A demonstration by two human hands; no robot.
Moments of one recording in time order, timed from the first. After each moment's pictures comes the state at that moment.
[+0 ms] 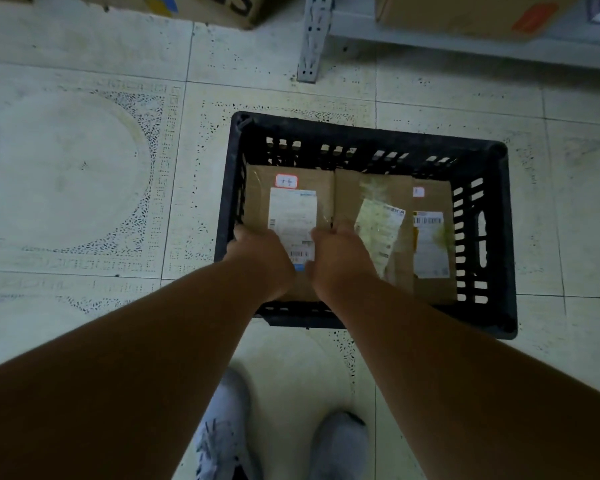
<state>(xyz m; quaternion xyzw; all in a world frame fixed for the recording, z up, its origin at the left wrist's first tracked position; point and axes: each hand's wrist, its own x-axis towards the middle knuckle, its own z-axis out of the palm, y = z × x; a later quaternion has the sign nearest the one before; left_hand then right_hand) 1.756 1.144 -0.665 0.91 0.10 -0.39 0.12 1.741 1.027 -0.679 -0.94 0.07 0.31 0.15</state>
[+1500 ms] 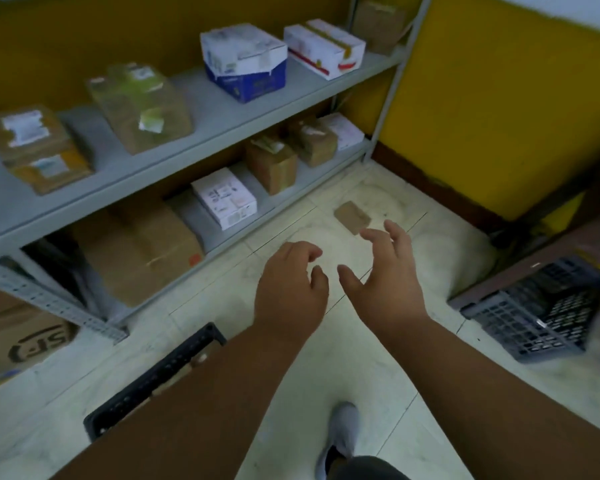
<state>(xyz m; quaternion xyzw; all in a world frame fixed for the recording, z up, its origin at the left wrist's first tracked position) 1.644 0.726 -0.063 0.82 -0.39 -0.08 0.42 1.537 0.628 -0.049 -0.85 0.43 -0.19 0.26</state>
